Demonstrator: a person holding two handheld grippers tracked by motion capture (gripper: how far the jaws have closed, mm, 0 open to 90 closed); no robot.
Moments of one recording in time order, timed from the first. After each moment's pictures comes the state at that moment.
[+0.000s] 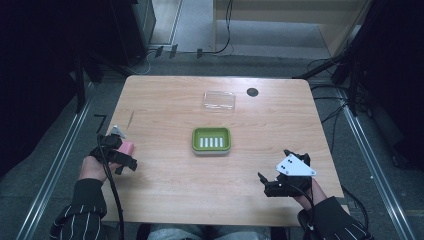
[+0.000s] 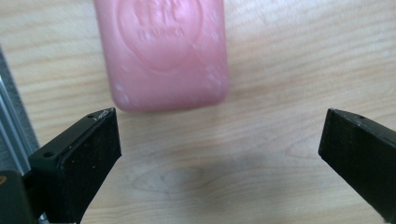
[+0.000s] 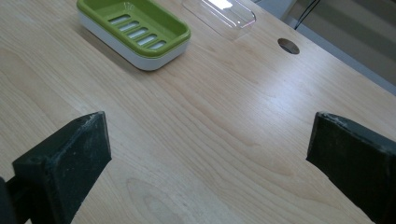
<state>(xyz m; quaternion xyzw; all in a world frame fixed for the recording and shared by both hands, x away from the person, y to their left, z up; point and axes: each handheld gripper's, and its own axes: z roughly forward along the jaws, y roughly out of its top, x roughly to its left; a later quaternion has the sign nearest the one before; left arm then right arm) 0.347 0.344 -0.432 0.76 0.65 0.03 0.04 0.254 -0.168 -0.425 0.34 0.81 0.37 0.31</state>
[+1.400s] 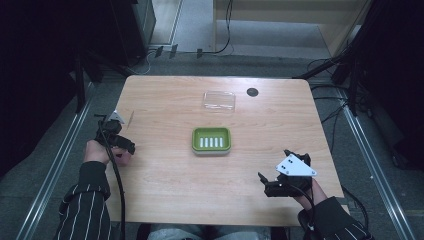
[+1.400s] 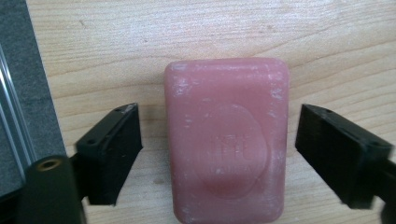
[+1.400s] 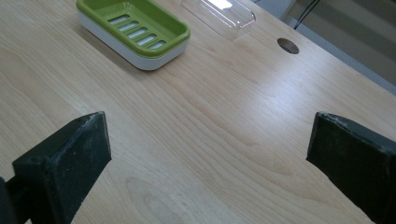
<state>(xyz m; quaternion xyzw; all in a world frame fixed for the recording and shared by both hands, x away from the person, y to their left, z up) 0.398 0.361 -0.439 0.75 0.66 0.05 0.05 0.254 -0.168 -0.425 0.34 0.81 0.37 0.31</state>
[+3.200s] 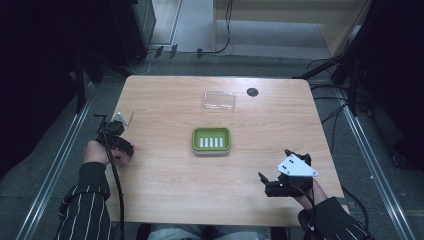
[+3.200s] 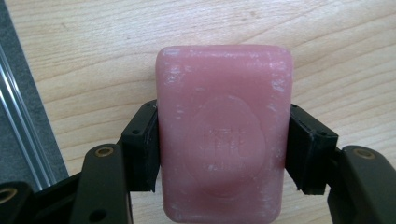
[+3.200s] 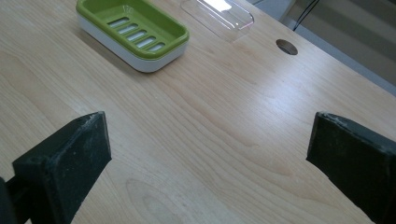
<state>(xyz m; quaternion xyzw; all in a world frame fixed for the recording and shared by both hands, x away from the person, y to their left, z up) 0.395 0.353 -0.439 0.77 0.63 0.05 0.04 0.253 -0.170 -0.424 0.34 0.80 0.38 0.31</state>
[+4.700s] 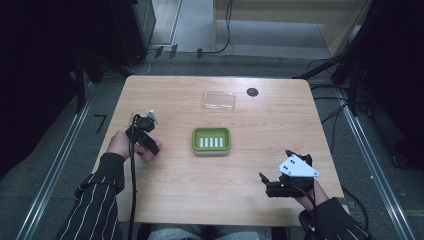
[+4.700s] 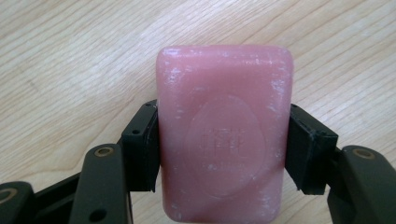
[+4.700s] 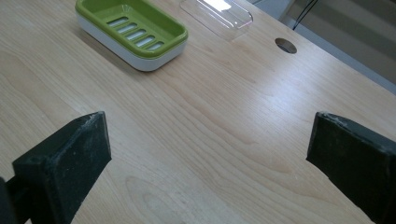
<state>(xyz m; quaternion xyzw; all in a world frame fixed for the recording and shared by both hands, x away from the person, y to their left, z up) 0.415 0.273 -0.434 0.87 0.48 0.01 0.05 0.252 -0.172 -0.424 0.35 0.80 0.37 0.31</state>
